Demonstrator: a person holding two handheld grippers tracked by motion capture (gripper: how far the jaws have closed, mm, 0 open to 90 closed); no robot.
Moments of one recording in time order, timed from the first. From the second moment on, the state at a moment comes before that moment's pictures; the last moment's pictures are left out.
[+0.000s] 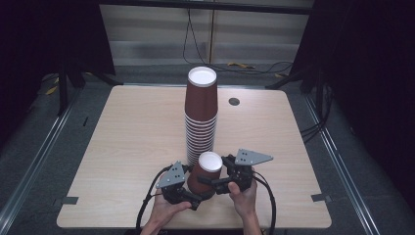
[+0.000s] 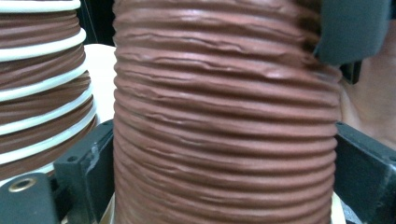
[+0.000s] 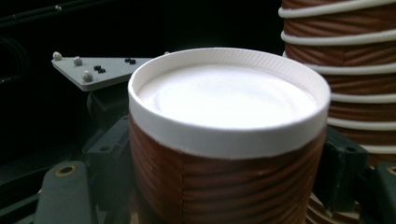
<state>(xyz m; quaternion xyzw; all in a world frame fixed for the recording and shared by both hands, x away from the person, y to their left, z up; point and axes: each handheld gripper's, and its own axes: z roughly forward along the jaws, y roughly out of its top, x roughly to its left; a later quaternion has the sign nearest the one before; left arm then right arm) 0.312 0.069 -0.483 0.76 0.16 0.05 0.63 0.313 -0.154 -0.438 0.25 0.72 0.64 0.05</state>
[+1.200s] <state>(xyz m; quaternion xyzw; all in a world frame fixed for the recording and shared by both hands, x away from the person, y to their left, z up) 0.317 0.091 -0.476 0.80 0.15 0.07 0.57 0.313 -0.162 -0.437 0.25 0.72 0.64 0.05</state>
